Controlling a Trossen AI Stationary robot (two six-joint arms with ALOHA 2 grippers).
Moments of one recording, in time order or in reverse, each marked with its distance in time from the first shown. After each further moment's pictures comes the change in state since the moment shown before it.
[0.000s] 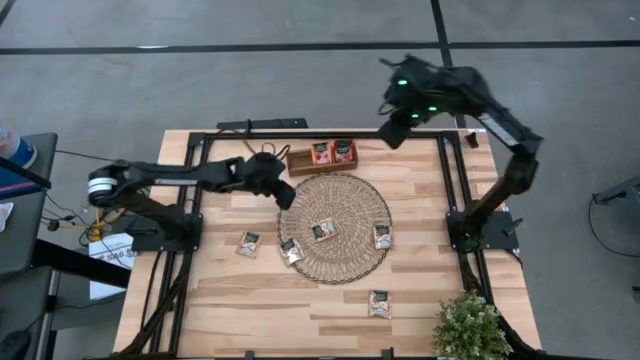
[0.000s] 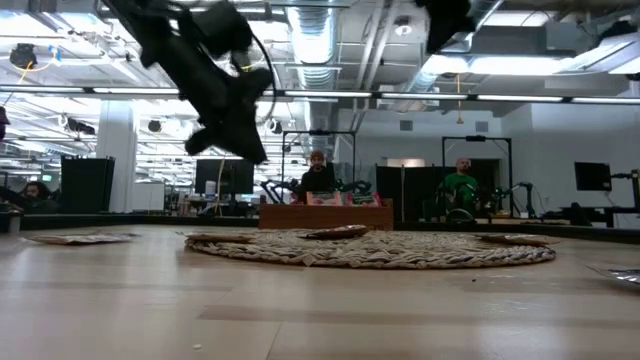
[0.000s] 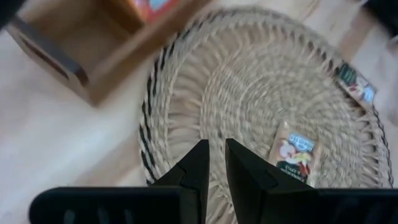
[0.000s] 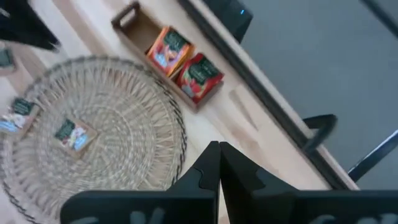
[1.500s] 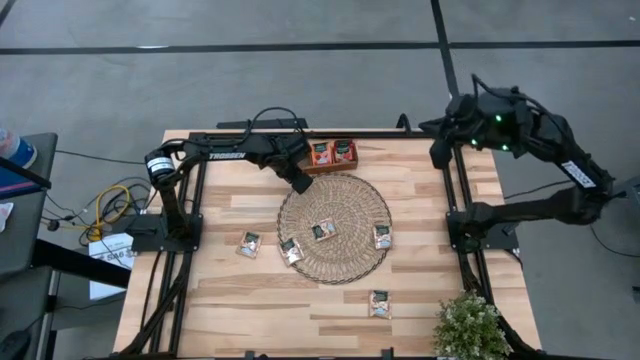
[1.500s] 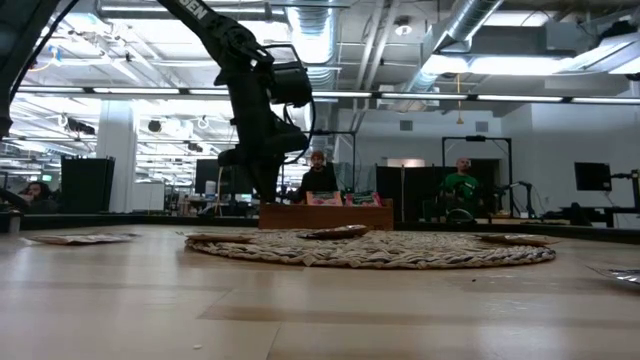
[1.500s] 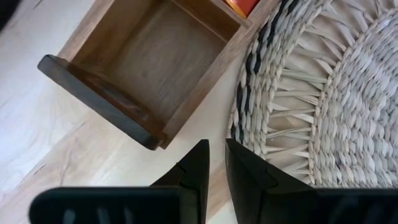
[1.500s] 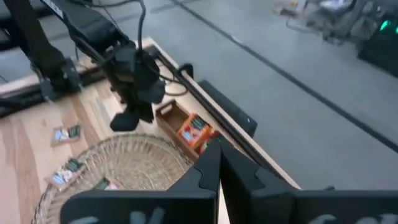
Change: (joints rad) left arm 0.152 0.473 0.490 -0.463 -0.063 0.227; right arm 0.163 -0.608 -0.486 0.434 0.101 0.014
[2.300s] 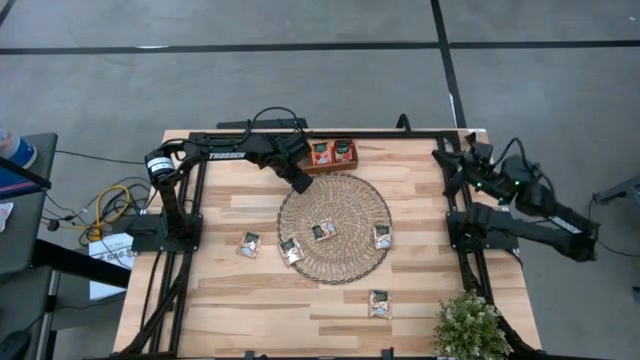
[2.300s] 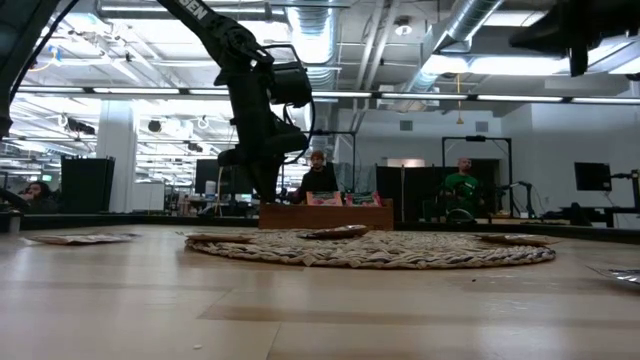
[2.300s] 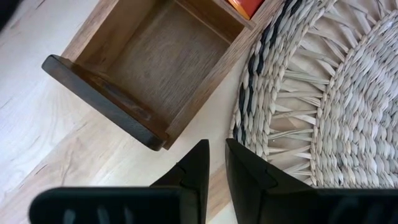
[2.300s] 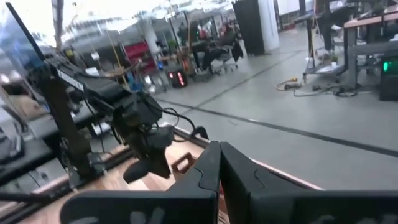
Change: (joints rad) left arm 0.000 0.000 0.000 0.000 0.000 -0.003; right arm 0.000 -0.819 -1.015 0.688 0.040 0.190
